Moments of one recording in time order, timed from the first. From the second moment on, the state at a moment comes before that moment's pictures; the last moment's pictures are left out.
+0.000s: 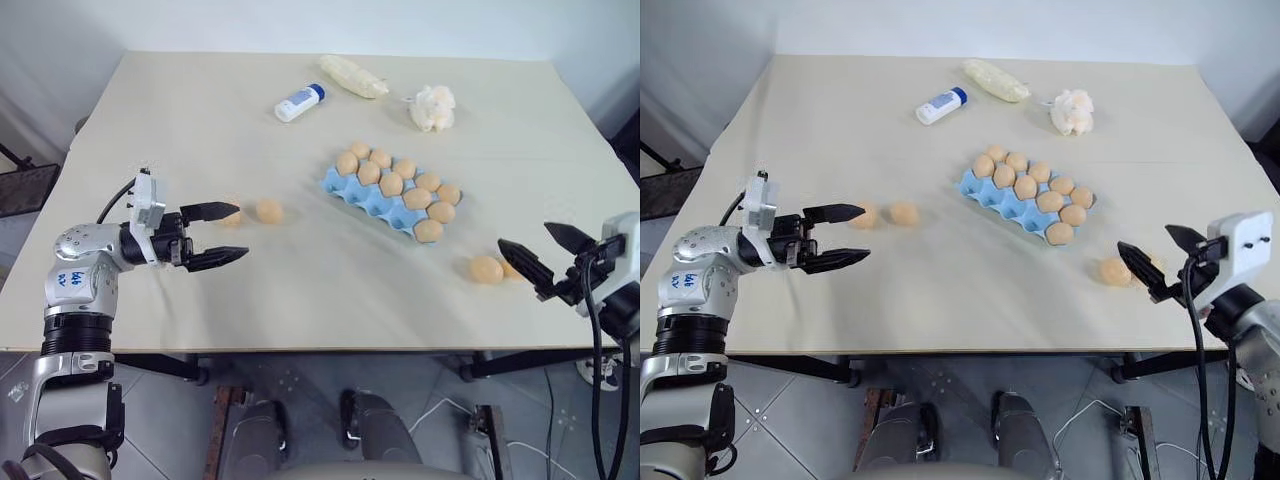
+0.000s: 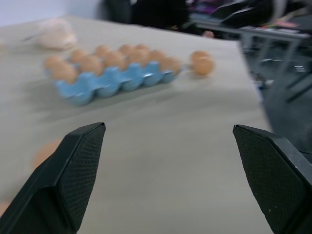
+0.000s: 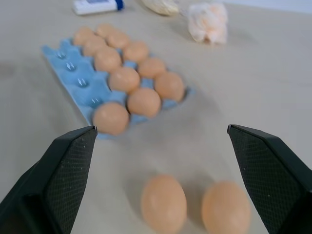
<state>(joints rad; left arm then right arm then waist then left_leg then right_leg) -0.58 0.66 0.16 0.42 -0.49 0.15 -1.48 0.08 -0.66 -0.60 -0.44 0.64 0.66 0.54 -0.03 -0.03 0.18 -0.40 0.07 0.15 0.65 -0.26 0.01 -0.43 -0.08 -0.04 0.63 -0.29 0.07</state>
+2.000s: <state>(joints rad) -0.53 0.59 0.19 0.40 -0.54 0.01 -1.42 -0.17 -0.55 -0.40 0.07 0.37 0.48 0.35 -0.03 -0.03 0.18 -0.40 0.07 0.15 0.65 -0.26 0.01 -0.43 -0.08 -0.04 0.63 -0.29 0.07</state>
